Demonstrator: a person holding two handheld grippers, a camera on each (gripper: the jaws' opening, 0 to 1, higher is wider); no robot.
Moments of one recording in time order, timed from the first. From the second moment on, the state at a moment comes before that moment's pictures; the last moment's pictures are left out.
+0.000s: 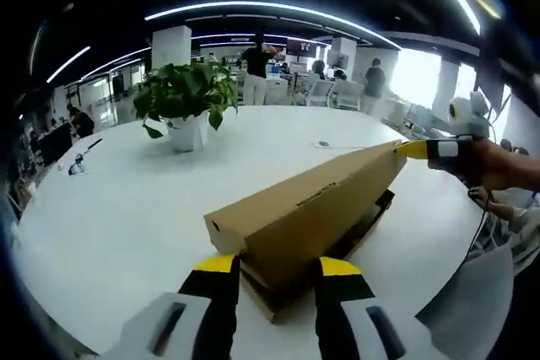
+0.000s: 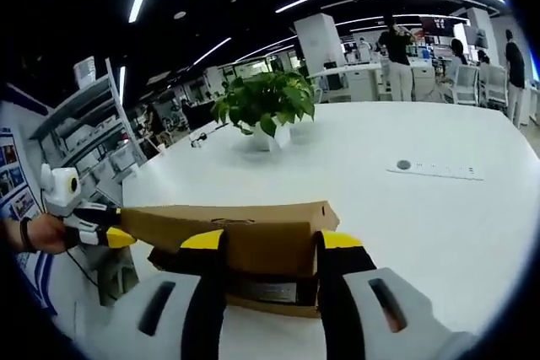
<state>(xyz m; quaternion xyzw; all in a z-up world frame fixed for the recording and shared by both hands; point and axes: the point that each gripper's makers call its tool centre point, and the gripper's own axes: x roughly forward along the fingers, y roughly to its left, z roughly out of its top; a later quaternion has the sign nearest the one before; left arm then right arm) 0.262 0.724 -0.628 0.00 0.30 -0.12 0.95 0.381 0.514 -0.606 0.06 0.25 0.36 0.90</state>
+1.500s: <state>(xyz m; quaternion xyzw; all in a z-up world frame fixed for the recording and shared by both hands) 0.317 0.769 -0.590 0.10 0.24 -0.01 0.97 0.437 0.541 -0.560 0.08 0.21 0.36 0.91</state>
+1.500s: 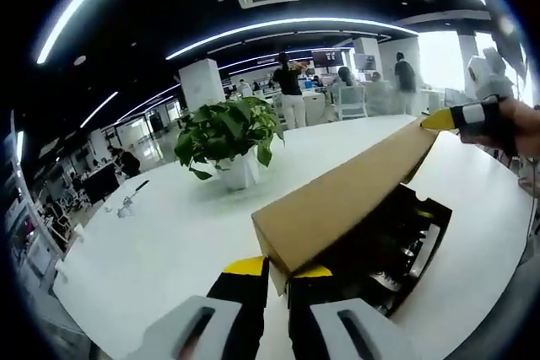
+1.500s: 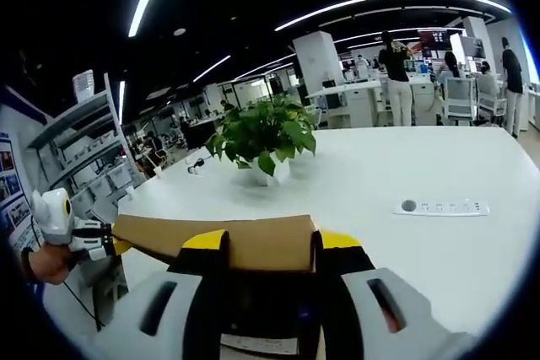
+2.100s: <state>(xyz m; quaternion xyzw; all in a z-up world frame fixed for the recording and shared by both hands) 0.323 0.774 -0.586 0.09 0.25 0.00 0.96 0.438 0.530 -0.559 0.09 0.20 0.38 0.90</state>
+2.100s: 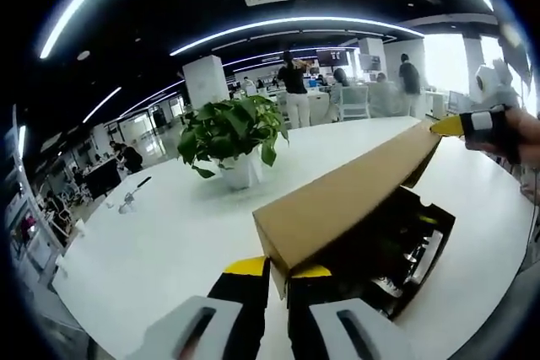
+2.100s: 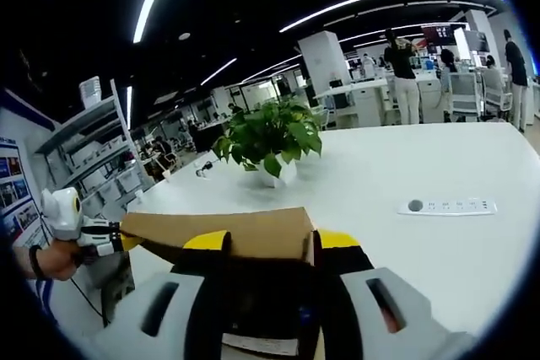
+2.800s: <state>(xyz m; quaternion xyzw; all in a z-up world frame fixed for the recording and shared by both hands) 0.349 0.787 -0.579 0.09 0.24 0.00 0.97 0.455 0.523 -0.588 0.08 0.23 0.36 0.90</state>
